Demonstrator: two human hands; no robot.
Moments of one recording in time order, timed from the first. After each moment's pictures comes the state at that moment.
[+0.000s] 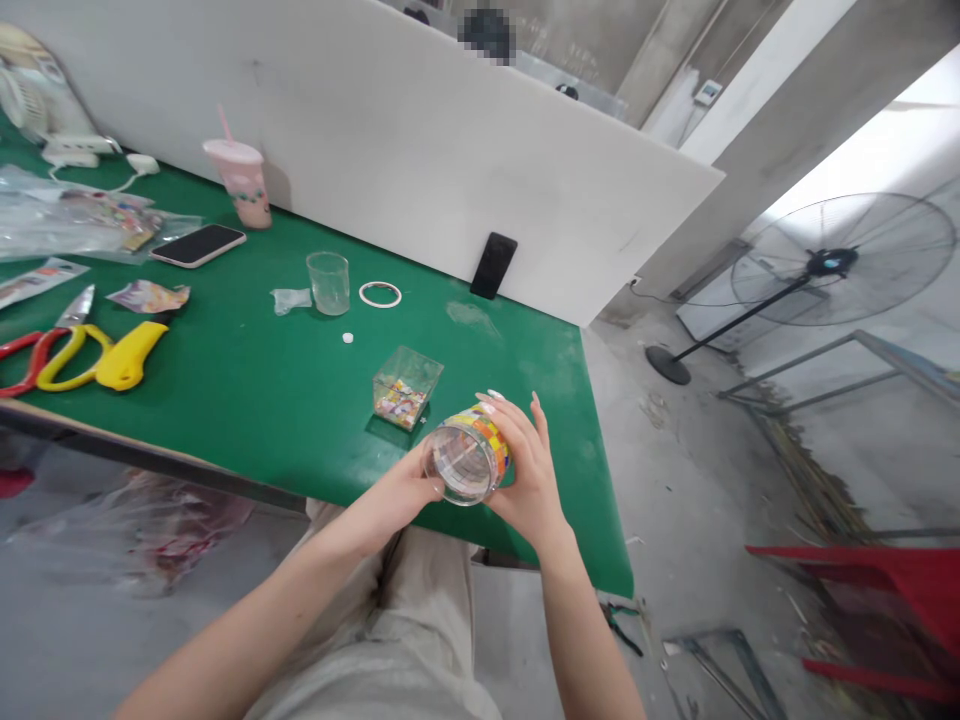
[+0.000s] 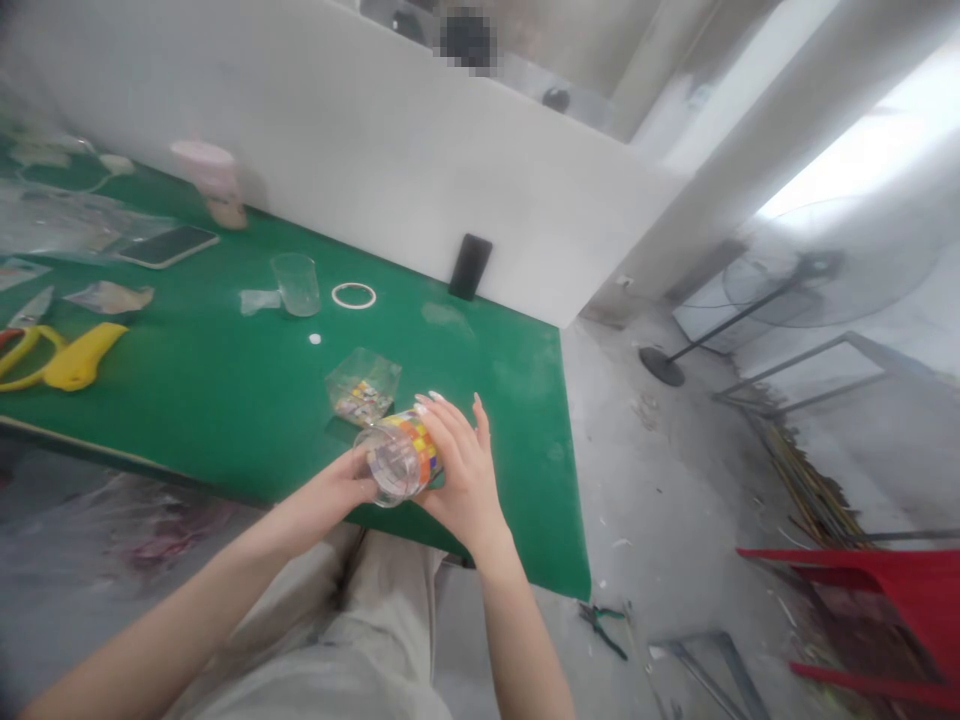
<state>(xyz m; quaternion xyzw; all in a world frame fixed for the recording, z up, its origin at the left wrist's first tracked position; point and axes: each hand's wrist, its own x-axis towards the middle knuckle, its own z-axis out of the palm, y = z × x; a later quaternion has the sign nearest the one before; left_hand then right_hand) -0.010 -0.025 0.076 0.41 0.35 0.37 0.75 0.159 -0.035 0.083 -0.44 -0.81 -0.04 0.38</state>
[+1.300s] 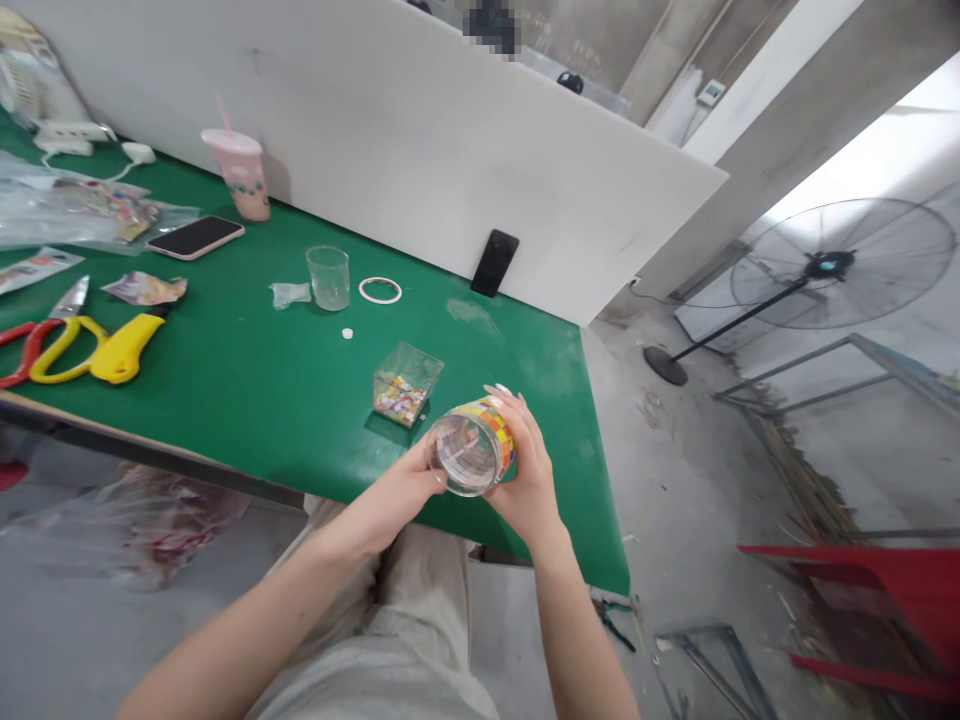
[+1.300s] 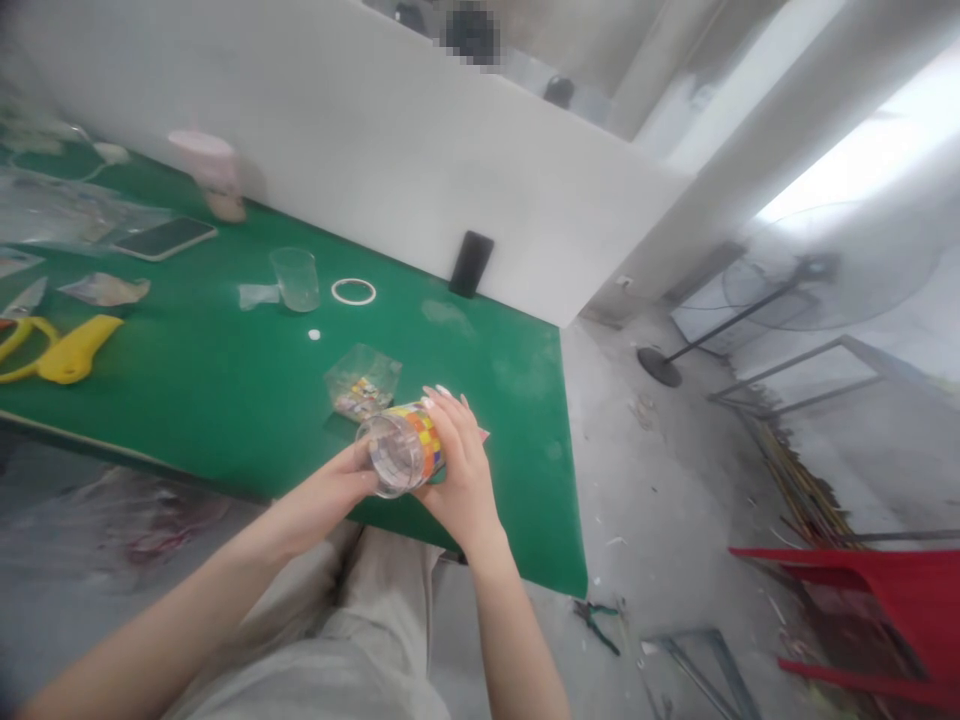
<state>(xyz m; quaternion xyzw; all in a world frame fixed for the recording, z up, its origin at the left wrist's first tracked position) -0.008 -0.028 0.080 0.43 0.35 0.38 0.75 0.156 -0.035 0.077 -0.43 -0.78 0.04 0.45</state>
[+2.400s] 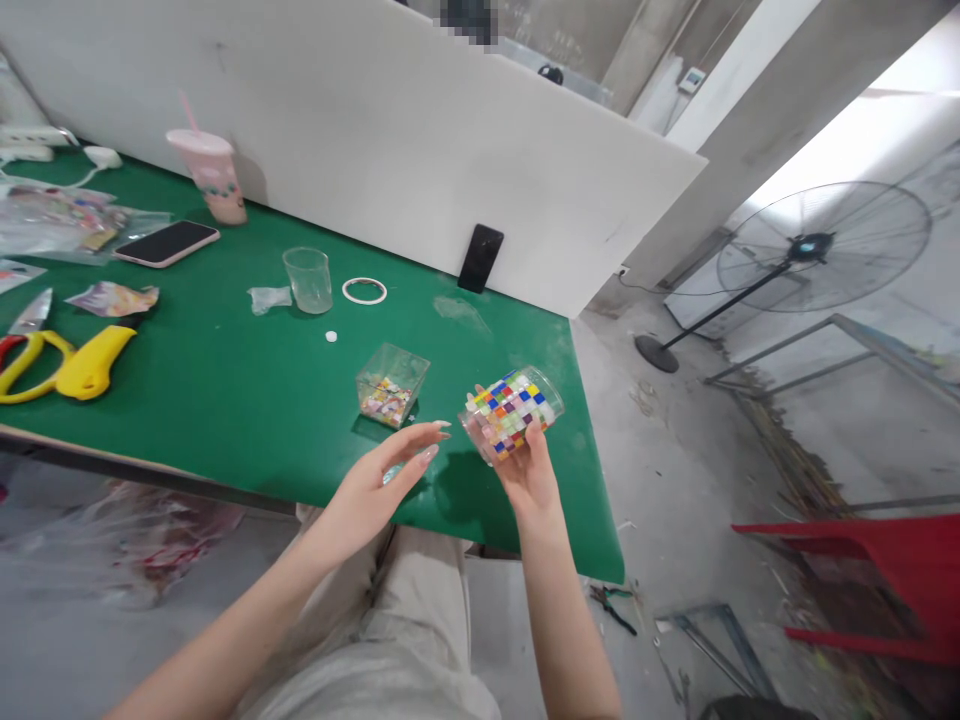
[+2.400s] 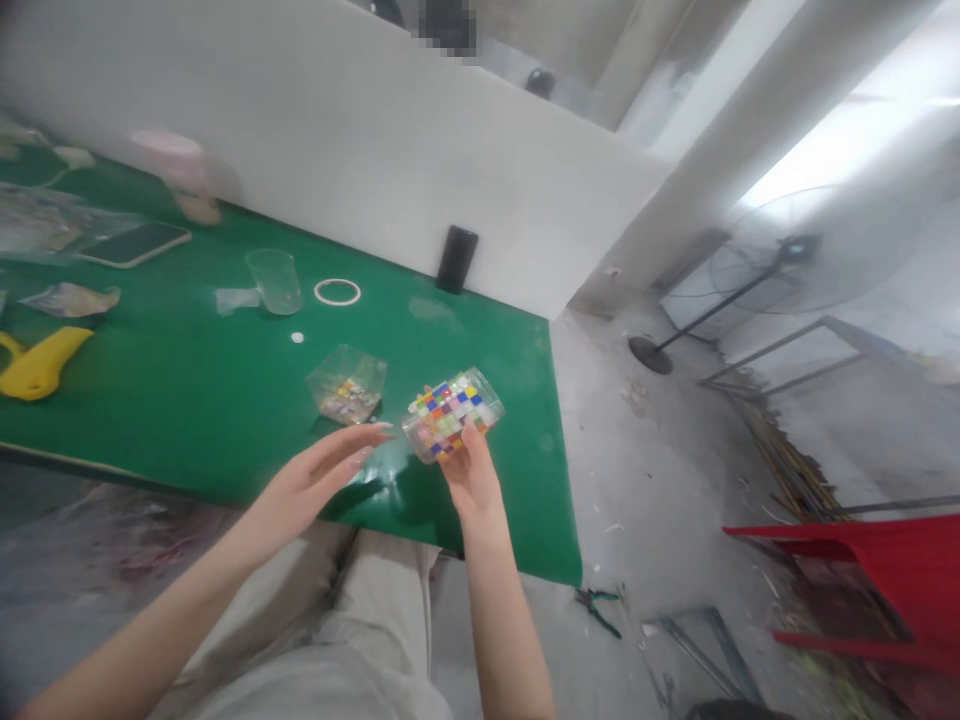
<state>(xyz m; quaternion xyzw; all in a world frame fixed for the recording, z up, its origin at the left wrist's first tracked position) -0.027 -0.028 0.079 0.58 0.44 0.36 0.59 0.172 -0.023 0.041 -0.39 -0.34 0.57 0.63</state>
